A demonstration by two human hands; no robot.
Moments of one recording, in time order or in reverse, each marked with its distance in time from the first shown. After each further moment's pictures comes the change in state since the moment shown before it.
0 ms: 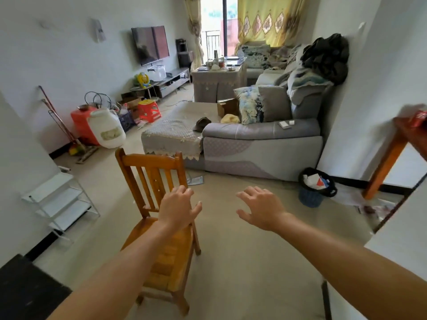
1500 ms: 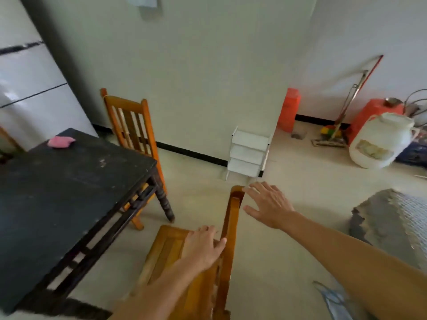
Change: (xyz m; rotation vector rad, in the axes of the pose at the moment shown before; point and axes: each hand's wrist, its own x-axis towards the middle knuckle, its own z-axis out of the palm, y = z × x) left_hand 0.316 -0.217 0.159 -0.129 -0.072 -1.679; right_hand 0.729 -0.159 0.138 0.175 -0.157 -1.544
